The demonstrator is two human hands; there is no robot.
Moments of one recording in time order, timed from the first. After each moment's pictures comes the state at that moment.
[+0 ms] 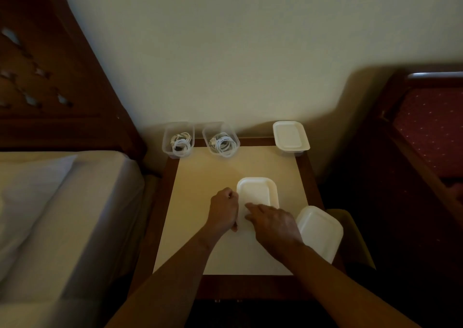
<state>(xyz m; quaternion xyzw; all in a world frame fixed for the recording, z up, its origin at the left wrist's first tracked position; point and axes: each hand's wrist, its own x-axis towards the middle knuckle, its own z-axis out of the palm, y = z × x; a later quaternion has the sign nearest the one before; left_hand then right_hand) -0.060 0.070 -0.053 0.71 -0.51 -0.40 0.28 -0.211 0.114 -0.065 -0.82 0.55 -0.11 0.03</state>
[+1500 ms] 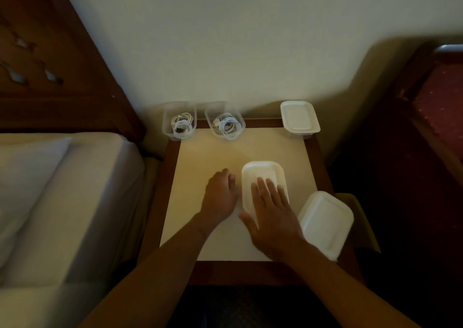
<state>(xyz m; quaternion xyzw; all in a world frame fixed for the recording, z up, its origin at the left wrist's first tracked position) -0.033 0.056 -0.095 0.67 -0.66 -0.22 0.28 -0.193 0.127 -0.077 -0.81 0.58 -0.05 0.10</state>
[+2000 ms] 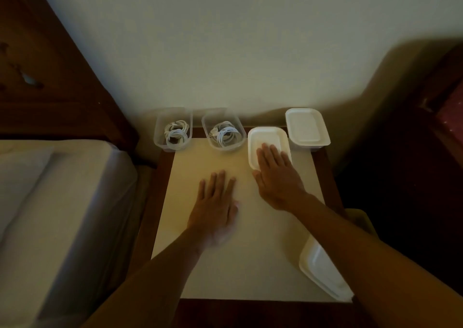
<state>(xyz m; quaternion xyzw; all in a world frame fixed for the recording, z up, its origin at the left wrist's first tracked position) -0.004 0.030 -0.135 0.59 -0.80 -0.08 0.03 -0.214 -0.036 -0.094 -0.81 0.58 -0.05 0.06</state>
